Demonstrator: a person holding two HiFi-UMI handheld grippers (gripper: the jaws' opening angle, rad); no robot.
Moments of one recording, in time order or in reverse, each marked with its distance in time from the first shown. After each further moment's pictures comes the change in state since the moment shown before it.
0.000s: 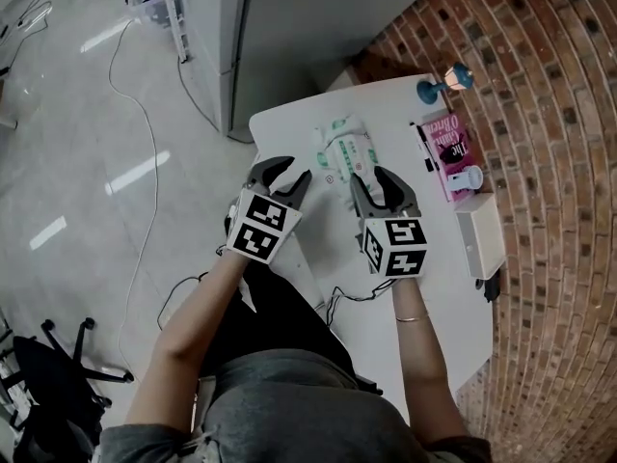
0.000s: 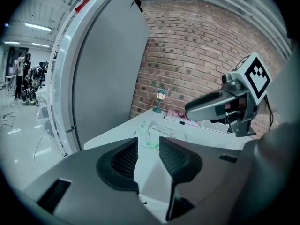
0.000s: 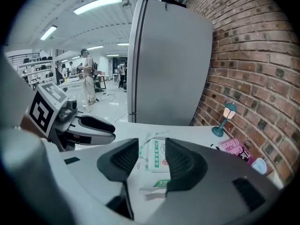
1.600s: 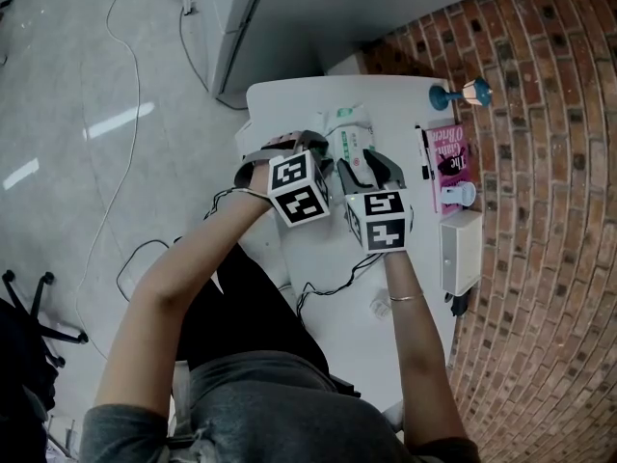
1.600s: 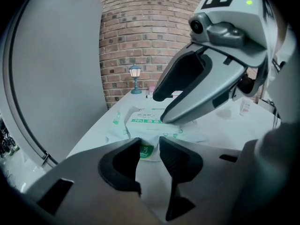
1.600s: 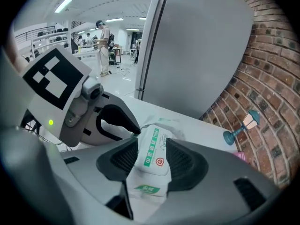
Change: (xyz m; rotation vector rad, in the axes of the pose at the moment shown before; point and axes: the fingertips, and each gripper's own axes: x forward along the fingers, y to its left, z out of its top) left arm 0.094 -0.035 -0.025 0.394 0.236 -0.144; right arm 0.059 -0.005 -0.031 -0.273 0.235 0.088
